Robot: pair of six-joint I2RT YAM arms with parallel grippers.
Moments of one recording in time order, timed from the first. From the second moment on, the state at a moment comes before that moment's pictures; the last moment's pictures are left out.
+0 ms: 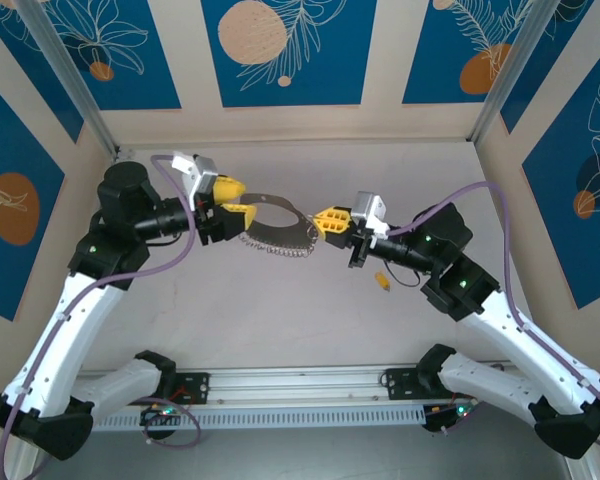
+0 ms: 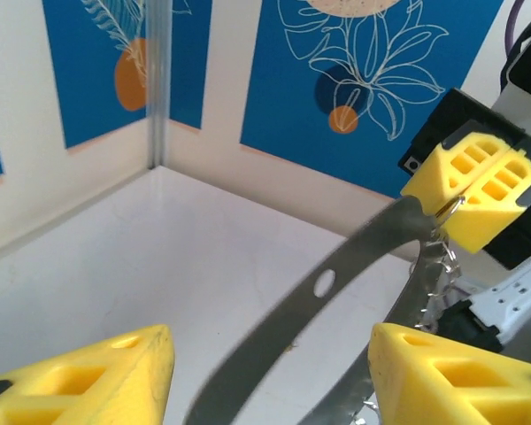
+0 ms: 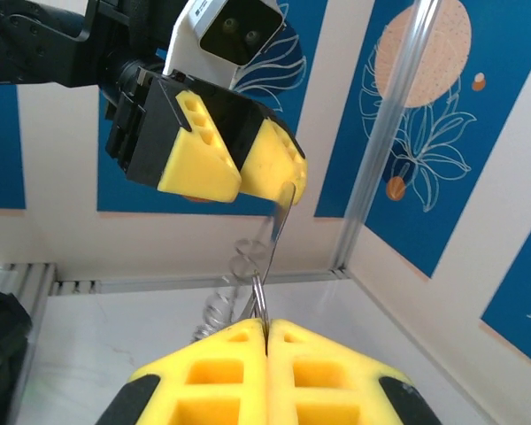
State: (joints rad) left arm -0.39 1.01 1.29 -0.46 0.78 0.01; right arm 0.71 0.87 0.99 -0.05 -0.50 -0.16
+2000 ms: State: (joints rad) left arm -0.62 1.14 1.24 0.03 1.05 -0.08; right arm 0.70 0.94 0.93 0.33 -0.72 0.23
